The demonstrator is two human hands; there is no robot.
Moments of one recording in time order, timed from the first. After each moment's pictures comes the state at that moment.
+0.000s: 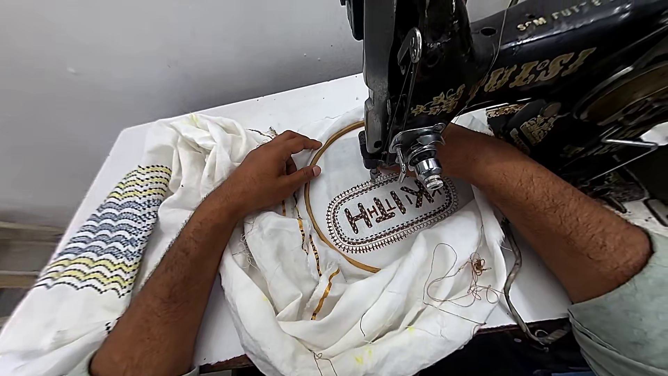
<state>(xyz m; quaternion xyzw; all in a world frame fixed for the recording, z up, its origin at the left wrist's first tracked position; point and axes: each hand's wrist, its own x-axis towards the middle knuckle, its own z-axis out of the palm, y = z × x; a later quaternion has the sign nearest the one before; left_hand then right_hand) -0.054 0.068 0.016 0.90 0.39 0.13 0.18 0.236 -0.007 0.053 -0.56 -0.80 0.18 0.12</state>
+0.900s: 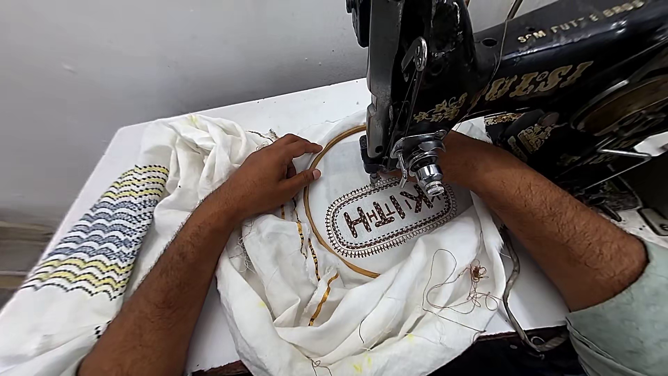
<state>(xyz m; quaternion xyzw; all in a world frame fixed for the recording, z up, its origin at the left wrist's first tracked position) -0.055 0.067 0.014 0.91 0.37 0.13 0.14 0.235 -0.015 0.055 -0.55 -0.79 0.19 0.19</state>
